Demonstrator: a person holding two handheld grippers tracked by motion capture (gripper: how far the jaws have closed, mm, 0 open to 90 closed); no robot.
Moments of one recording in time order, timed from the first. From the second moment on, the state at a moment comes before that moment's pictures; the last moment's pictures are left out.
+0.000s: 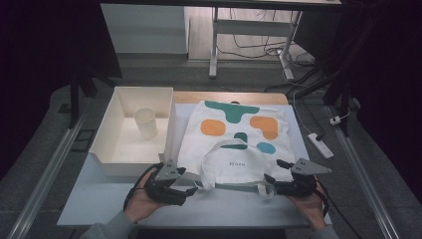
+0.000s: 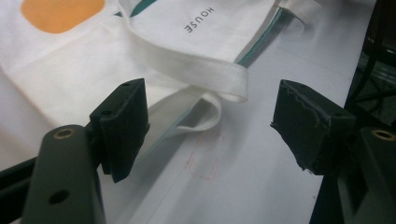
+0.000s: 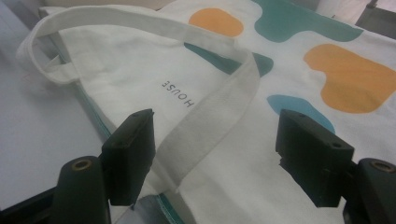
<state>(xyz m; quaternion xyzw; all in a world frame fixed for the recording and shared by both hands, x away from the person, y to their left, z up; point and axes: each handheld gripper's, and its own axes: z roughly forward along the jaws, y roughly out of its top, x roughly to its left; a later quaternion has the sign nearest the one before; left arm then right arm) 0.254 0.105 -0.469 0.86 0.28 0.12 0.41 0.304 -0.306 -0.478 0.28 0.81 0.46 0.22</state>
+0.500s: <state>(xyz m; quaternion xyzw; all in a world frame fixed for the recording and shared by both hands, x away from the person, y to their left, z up) 0.275 0.072 -0.477 0.88 0.26 0.11 0.39 0.299 -0.294 -0.474 0.26 0.82 0.46 0.21</state>
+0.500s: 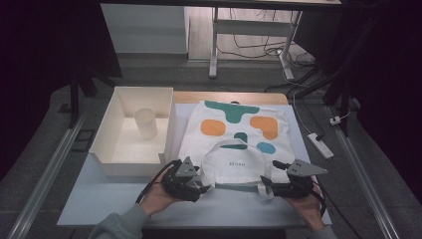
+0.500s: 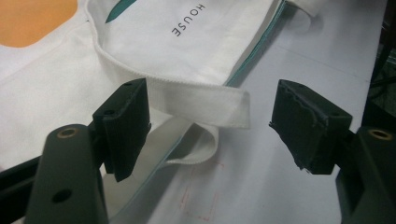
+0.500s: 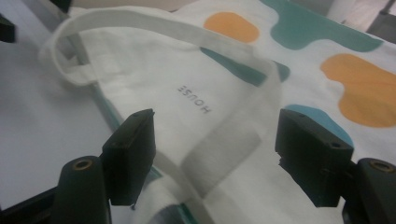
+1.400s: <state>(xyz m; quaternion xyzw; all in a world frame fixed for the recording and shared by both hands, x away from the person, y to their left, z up) 0.292 0.061 -0.488 0.88 0.27 0.11 0.37 0.304 -0.220 -0.487 0.17 0.91 0.32 0.19</state>
